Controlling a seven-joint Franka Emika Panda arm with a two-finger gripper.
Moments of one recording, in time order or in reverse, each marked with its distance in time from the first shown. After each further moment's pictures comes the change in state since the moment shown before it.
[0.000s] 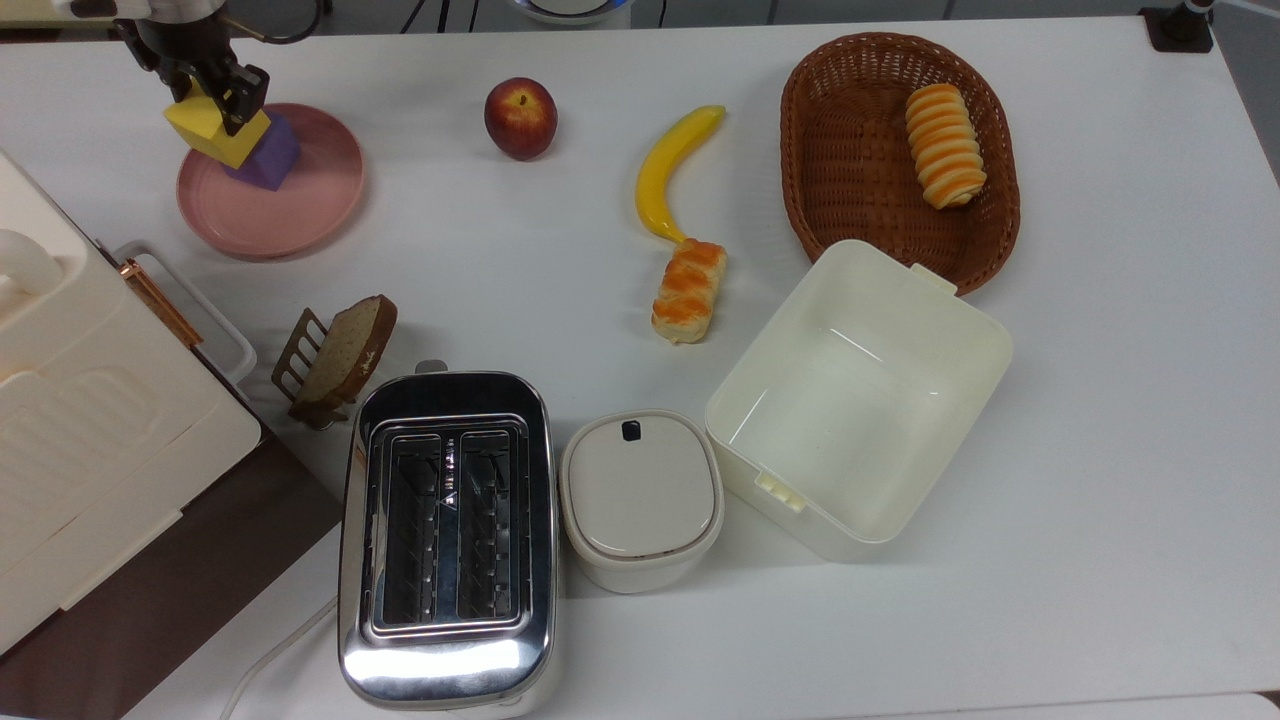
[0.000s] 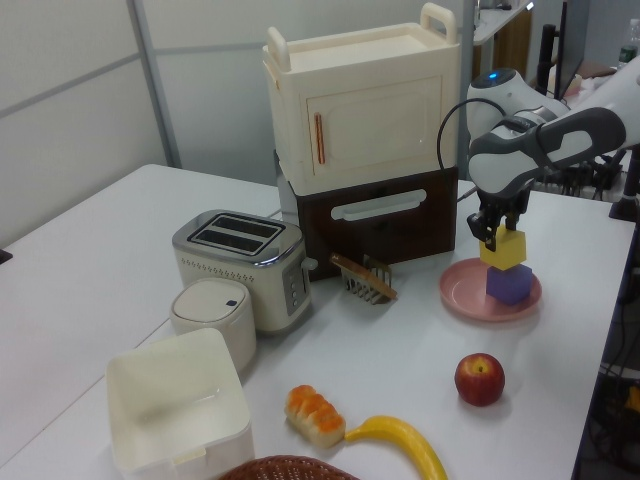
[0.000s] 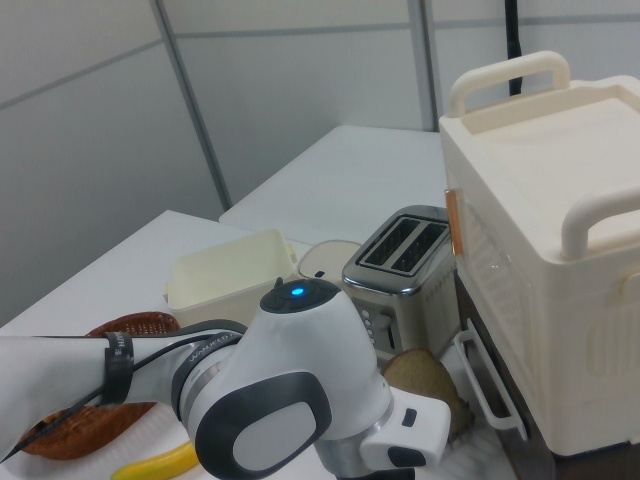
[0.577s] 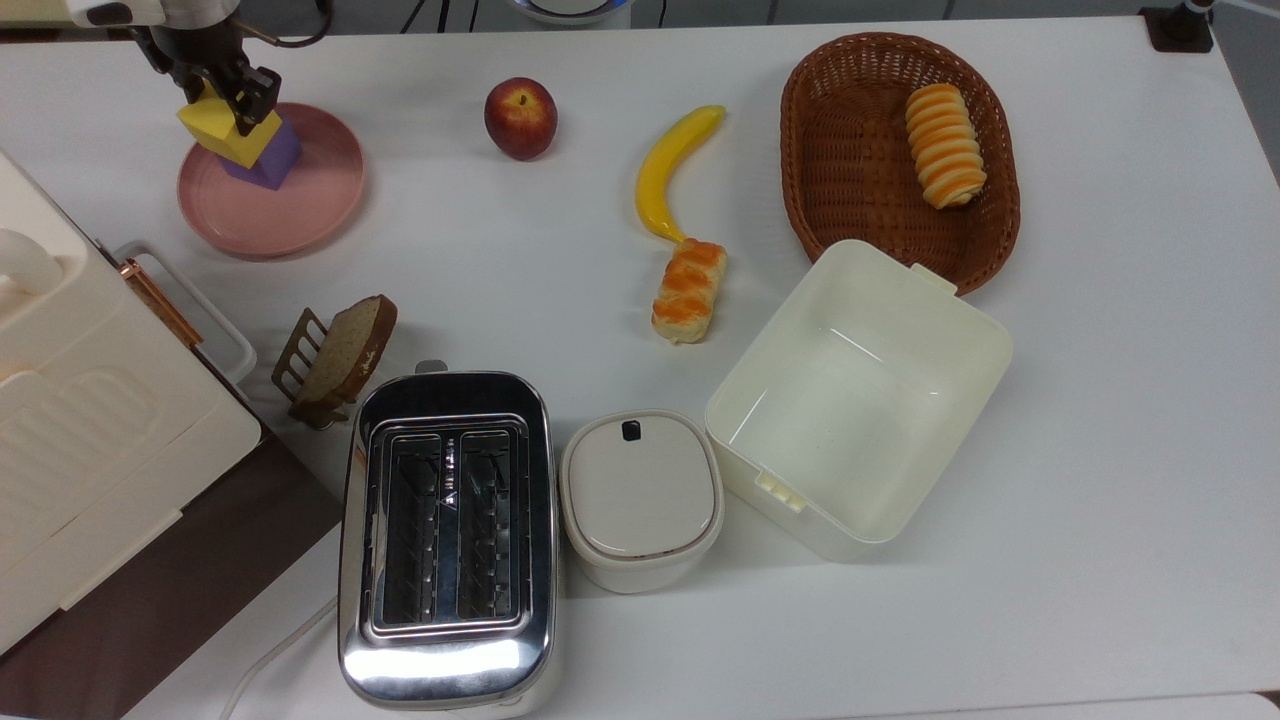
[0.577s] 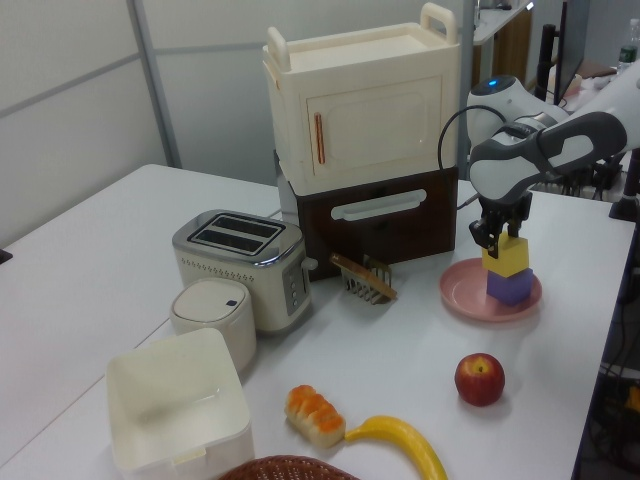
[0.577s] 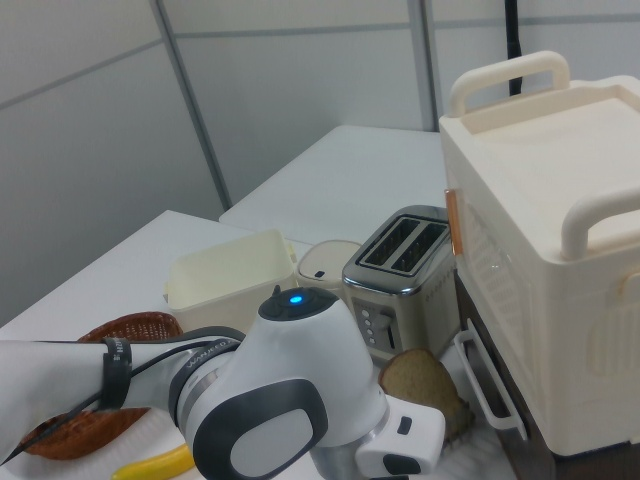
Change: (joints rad) arm 0.003 -0.005 0.000 -0.027 -0.005 0.001 0.000
